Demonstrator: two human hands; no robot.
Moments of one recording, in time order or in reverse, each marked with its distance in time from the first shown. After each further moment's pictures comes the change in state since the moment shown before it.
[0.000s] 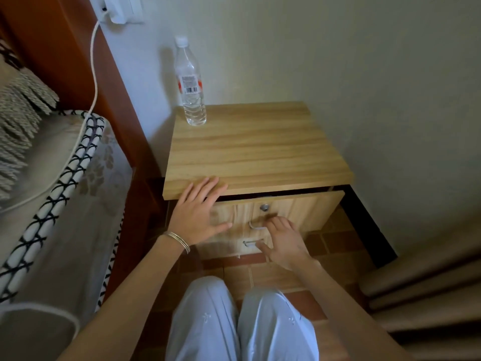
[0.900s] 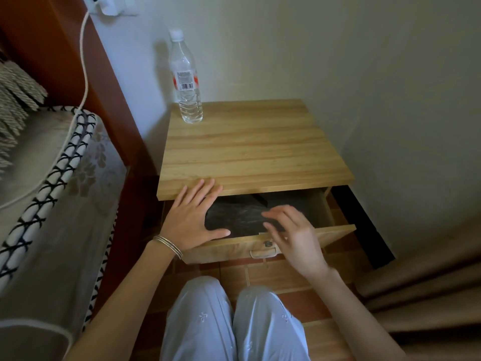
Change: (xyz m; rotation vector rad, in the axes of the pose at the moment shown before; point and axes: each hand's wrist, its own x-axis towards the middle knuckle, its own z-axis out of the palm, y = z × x) left_hand -0.005 0.002 -0.005 -0.035 -0.103 0.019; right_hand -0.019 -0.016 -0.061 0.299 0.513 -0.184
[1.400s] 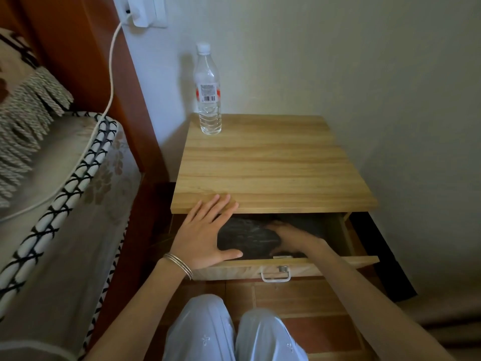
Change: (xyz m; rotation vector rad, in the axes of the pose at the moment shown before) left_hand 0.001 -0.002 -0.002 -0.037 -0.012 -0.015; right_hand 0.067 0.067 0.072 -0.104 -1.032 0.339
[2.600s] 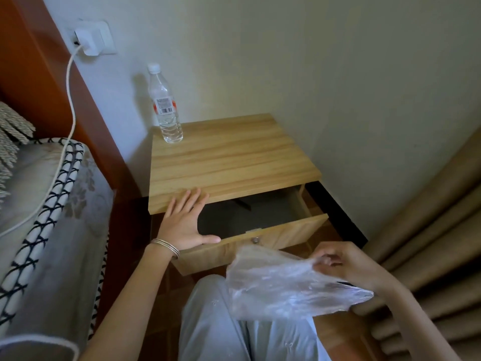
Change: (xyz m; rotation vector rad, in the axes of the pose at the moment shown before) left_hand 0.002 0.006 -0.015 0.029 -0.173 -0.022; right_hand -0.245 0.020 0.032 0.715 0.447 -0.142
